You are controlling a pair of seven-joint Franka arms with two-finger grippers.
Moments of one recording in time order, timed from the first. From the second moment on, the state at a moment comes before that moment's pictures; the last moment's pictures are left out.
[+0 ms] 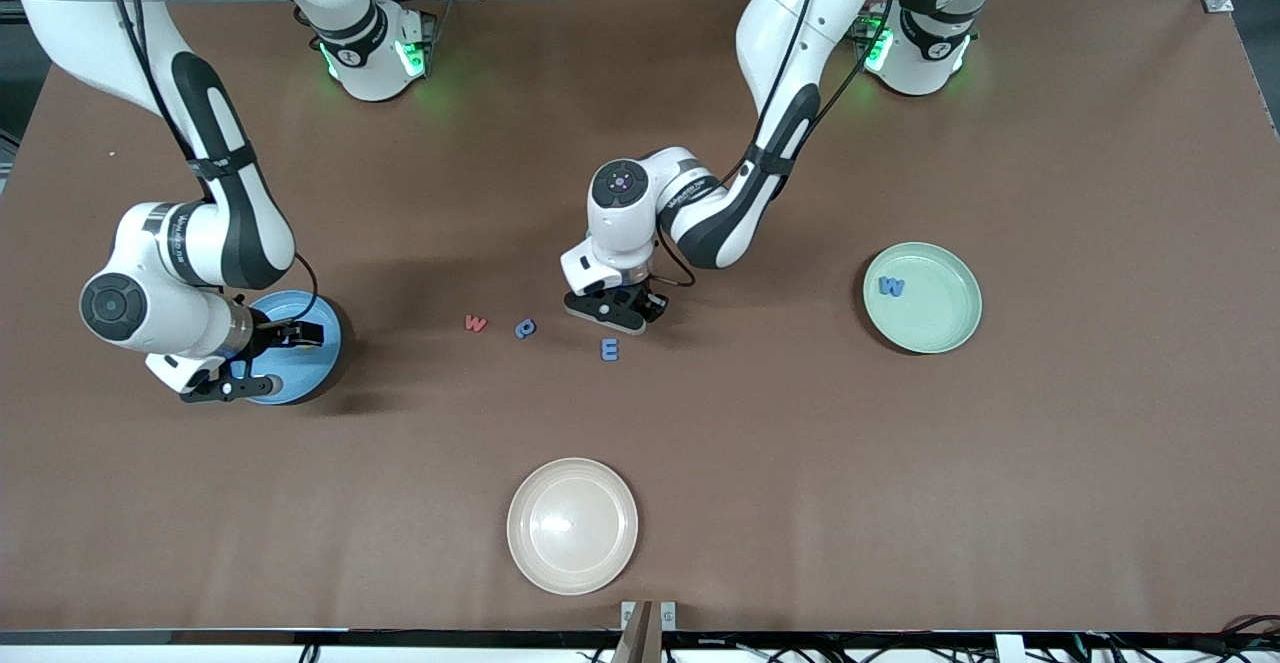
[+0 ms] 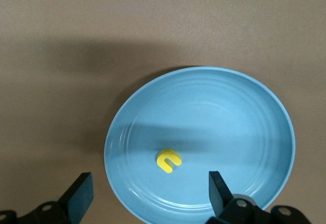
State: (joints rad) left arm -0.87 0.89 0.02 -1.41 0.14 2.43 -0.60; right arm 0.03 0.46 -0.08 -1.91 0.00 2.21 -0.15
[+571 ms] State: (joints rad) left arm -0.79 0.82 0.03 -1.40 0.14 2.27 -0.54; right arm 0.08 0.45 -0.06 -1.89 0.03 2.17 -0.12
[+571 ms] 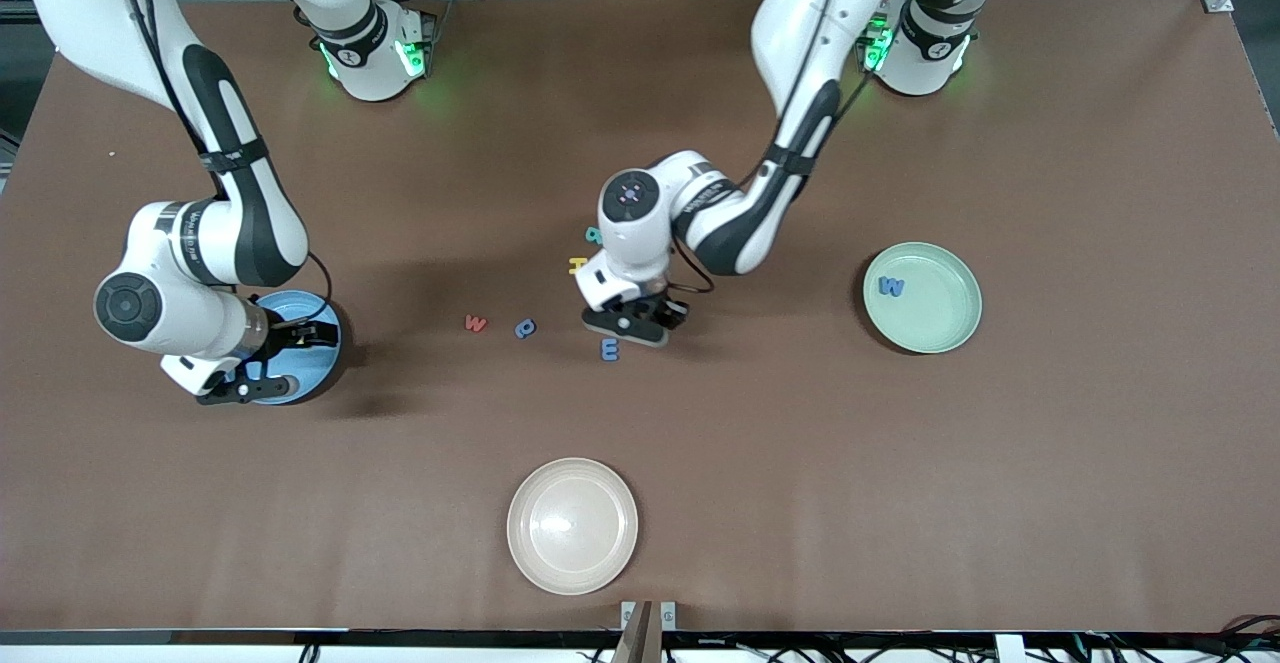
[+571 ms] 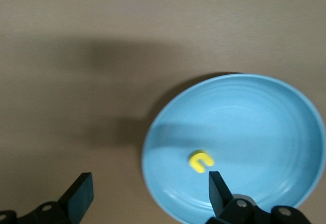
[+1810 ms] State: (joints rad) left arm -0.17 0.43 0.03 -1.94 0.10 2.01 0.37; right arm 0.45 0.51 -0.04 -1.88 0.05 2.32 0.34
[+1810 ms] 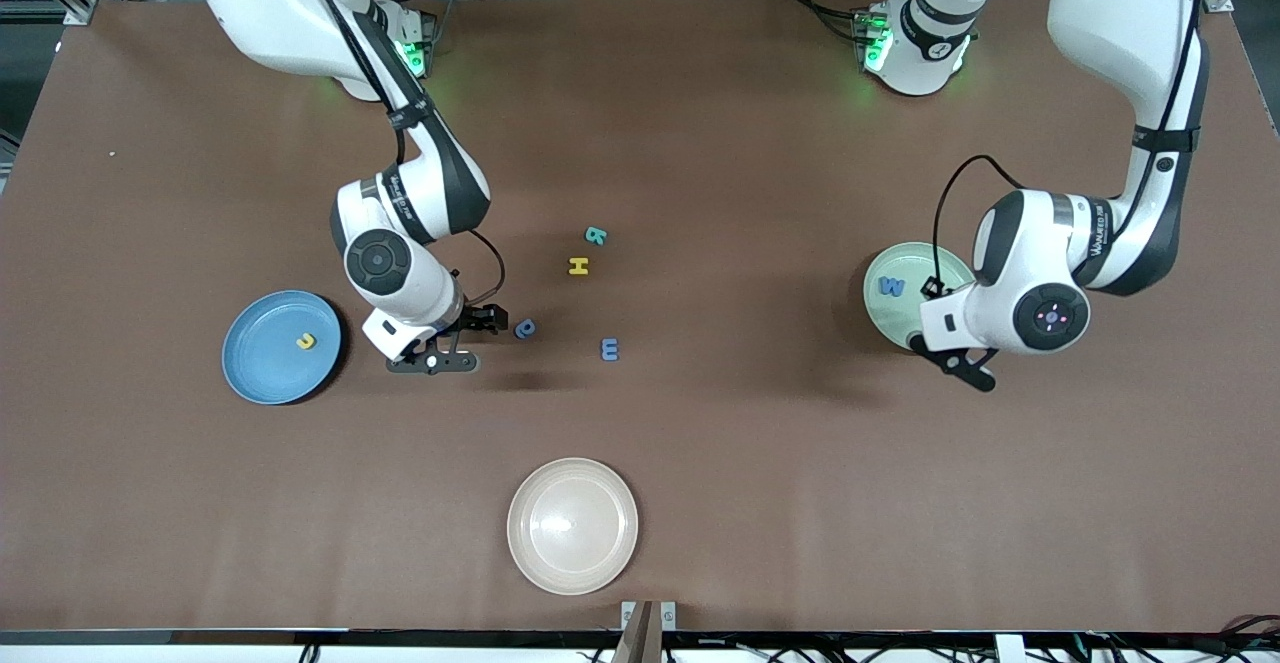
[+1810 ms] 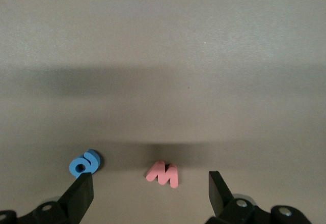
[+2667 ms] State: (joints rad) left arm -0.18 0.33 -0.18 -2.01 0.04 2.07 -0.15; right arm 0.55 0.59 -0.04 -1.89 0.05 2.48 0.08
